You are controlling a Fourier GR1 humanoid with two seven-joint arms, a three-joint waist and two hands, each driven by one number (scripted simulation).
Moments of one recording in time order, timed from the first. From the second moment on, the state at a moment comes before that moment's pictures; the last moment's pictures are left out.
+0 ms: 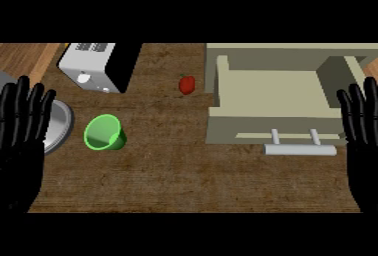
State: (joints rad) left arm -0.01 0.09 0.02 -2.10 0.01 0.03 0.04; right arm 0.00 -0.08 0.00 -2.10 0.00 -0.03 -0.01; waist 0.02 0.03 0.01
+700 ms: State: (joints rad) left arm -0.12 0.34 0.19 -1.71 0.61 -0.47 0.06; right arm -0.08 -0.13 0.04 -2.02 -0.04 0.07 0.09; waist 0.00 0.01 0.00
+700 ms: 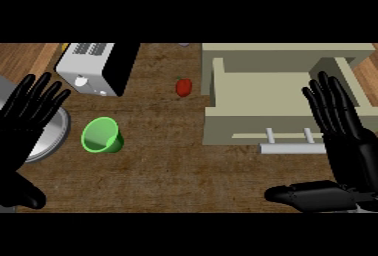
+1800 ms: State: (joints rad) left arm -0.38 0.37 0.21 -0.74 0.13 -0.60 -0.49; right arm -0.22 -0.16 -0.05 -1.89 -0.08 0.13 0.08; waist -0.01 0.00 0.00
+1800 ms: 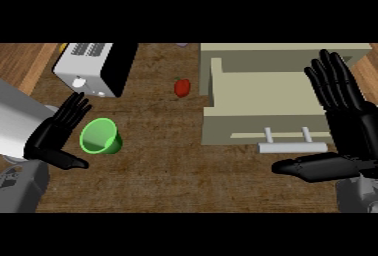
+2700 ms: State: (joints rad) left arm -0.50 0.39 0.17 -0.26 -0.06 -0.44 -0.84; right arm -0.29 -0.20 -0.11 -1.85 -0.13 0.18 0.10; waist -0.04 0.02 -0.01
